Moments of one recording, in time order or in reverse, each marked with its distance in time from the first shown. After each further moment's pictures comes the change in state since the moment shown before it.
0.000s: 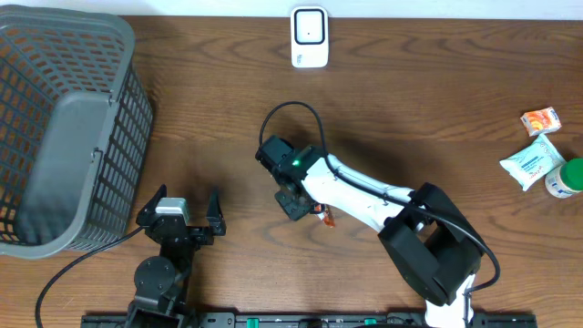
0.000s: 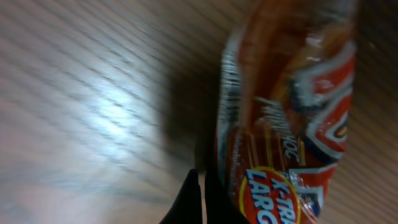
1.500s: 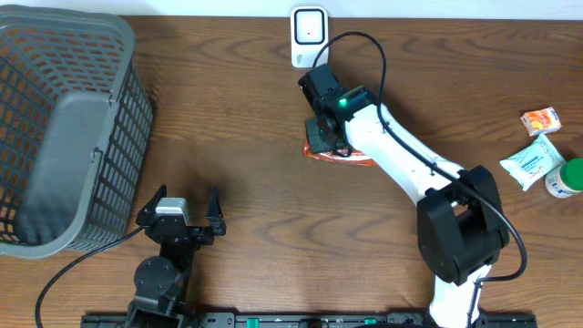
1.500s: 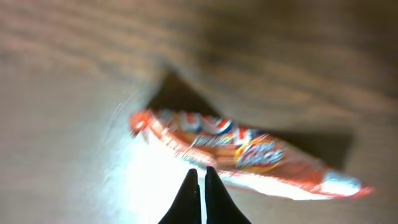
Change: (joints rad) left arm 0.000 0.000 0.000 0.000 0.000 0.000; right arm -0.266 0.002 0.236 -0.039 0.015 0.154
